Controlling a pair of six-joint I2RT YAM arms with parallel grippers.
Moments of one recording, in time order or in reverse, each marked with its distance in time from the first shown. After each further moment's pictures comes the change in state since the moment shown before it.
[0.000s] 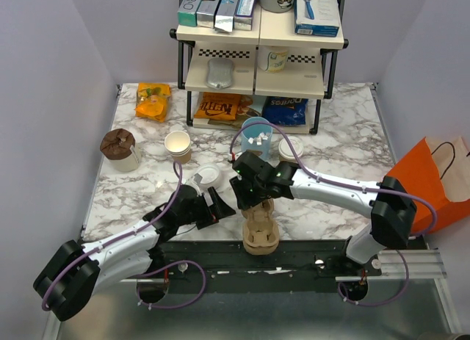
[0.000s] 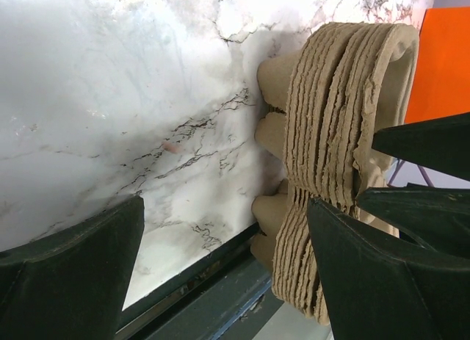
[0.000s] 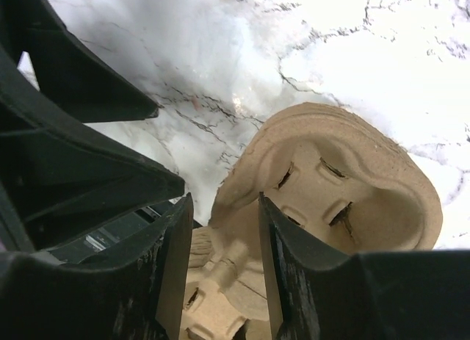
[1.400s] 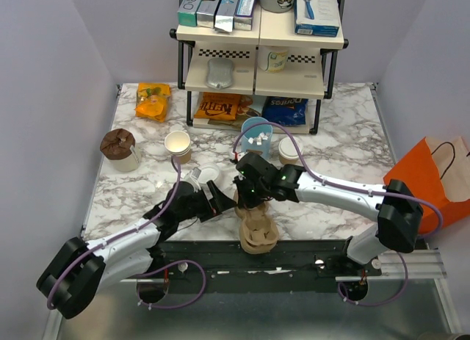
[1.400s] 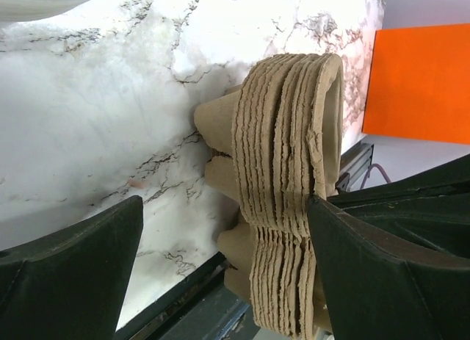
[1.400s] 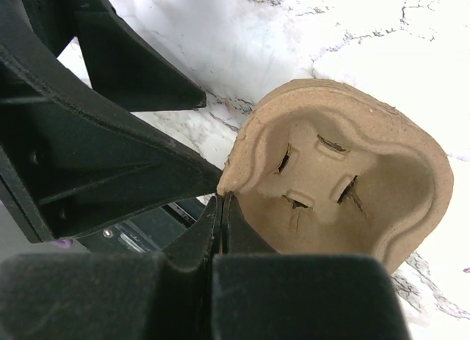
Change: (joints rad) left arm 0.045 0.024 -0.001 0.144 0.035 0.003; right arm 0.003 -0.043 -0.054 0.085 -0.063 0.077
